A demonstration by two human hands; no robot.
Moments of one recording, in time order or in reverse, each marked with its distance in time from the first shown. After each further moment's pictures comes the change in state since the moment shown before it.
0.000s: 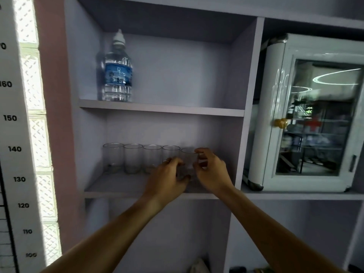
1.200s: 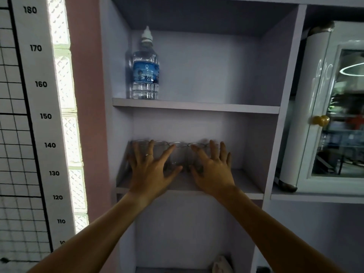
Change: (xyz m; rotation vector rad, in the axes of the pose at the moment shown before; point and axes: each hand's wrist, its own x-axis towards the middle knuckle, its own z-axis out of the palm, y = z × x) left_hand -0.007 -0.089 -0.058 0.508 0.024 -0.094; right_hand 0.005 -0.021 0.068 -0.678 -0.055 -0.169
